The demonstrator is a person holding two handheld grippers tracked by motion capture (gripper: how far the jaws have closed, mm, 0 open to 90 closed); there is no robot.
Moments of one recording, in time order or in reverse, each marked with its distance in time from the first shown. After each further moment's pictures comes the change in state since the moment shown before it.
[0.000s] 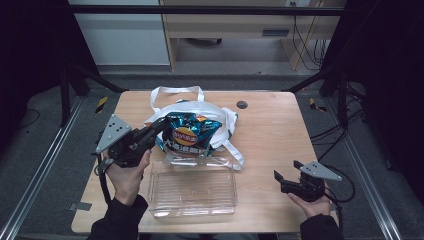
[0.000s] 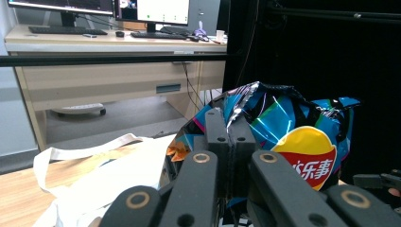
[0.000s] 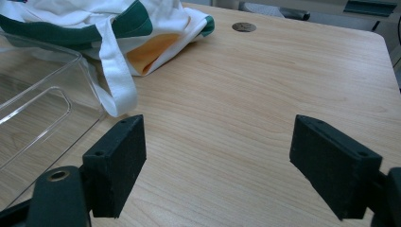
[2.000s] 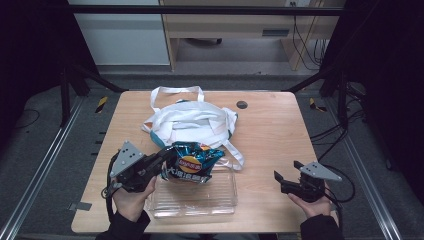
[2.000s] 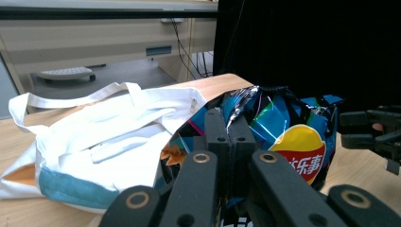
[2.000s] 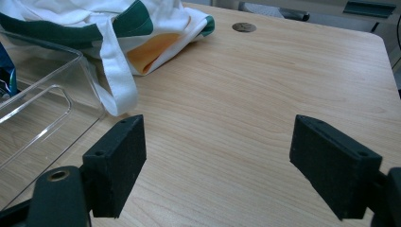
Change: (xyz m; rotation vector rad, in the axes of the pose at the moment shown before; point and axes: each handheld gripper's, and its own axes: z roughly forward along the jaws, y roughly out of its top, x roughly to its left) left arm -0.017 -0.053 -0.010 0.153 -0.027 0.005; right arm 0.001 0.000 -0.001 0.000 -0.002 -0.006
